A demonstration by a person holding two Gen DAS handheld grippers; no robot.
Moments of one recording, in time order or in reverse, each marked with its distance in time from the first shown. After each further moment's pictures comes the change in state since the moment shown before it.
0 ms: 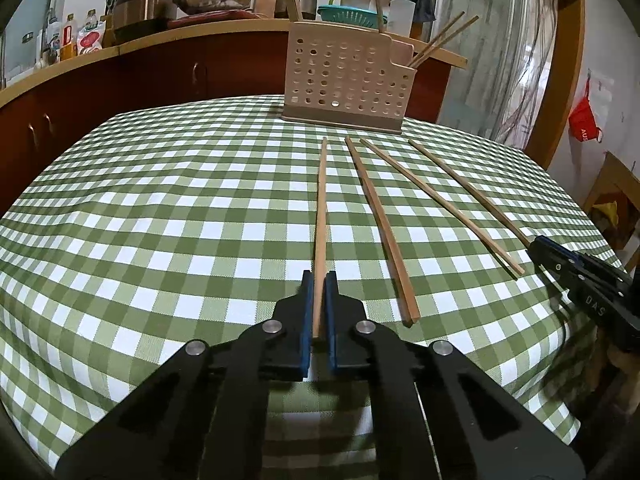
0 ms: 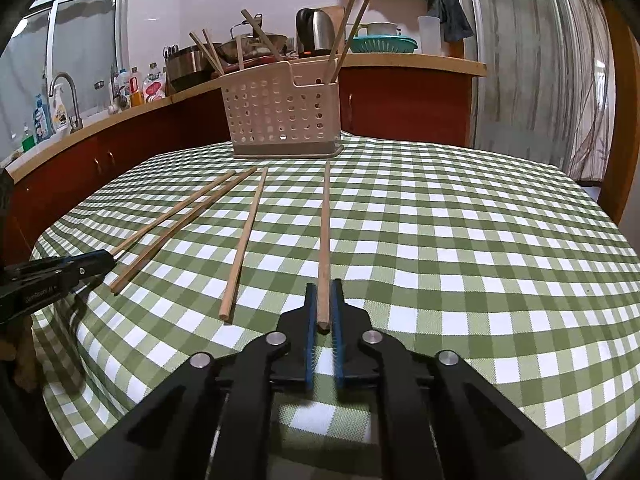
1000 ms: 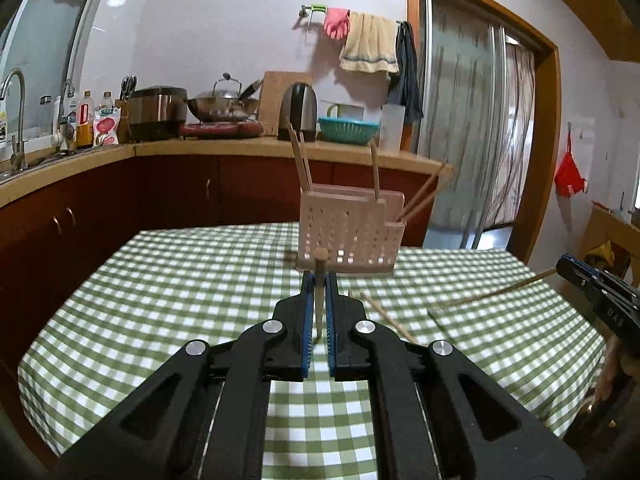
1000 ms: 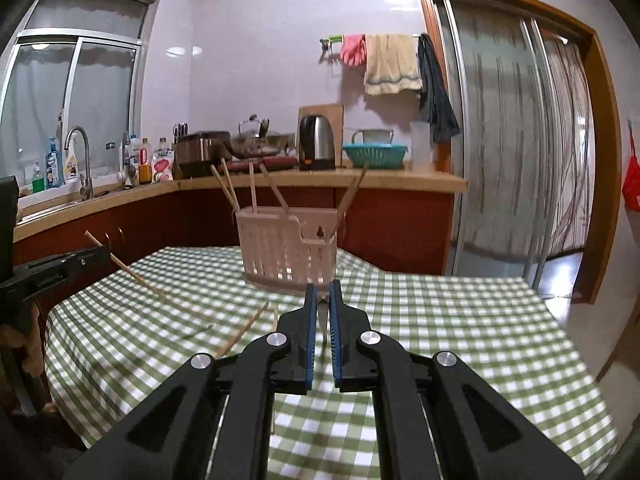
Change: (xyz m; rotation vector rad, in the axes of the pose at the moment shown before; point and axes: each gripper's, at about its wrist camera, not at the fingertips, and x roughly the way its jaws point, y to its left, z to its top) left arm -0.103 0.017 0.093 0.020 -0.342 -0.003; right arm -0.098 0.023 0.093 -0.048 -0.314 -0.045
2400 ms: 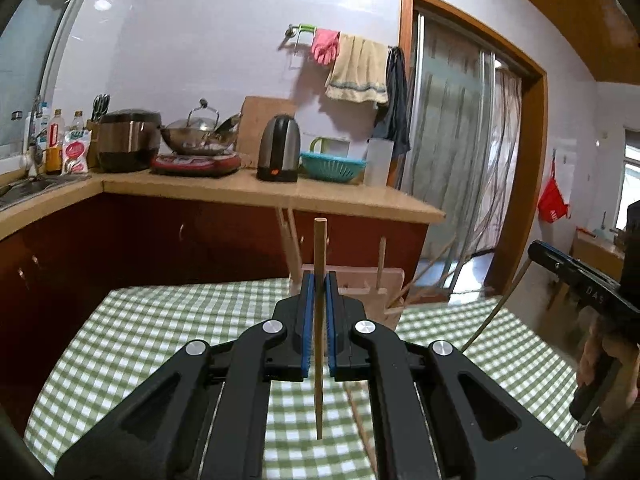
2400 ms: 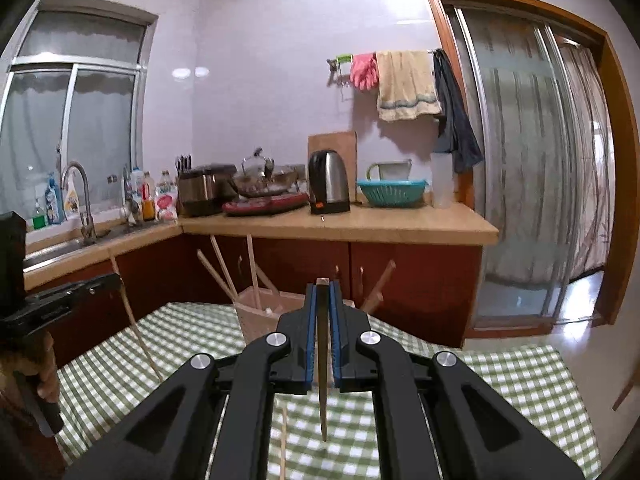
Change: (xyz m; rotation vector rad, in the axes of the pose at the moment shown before) left arm 0.060 0.020 0.098 -0.011 -0.079 -0.107; right arm 0.077 -0.007 0.106 0.028 -0.083 0.072
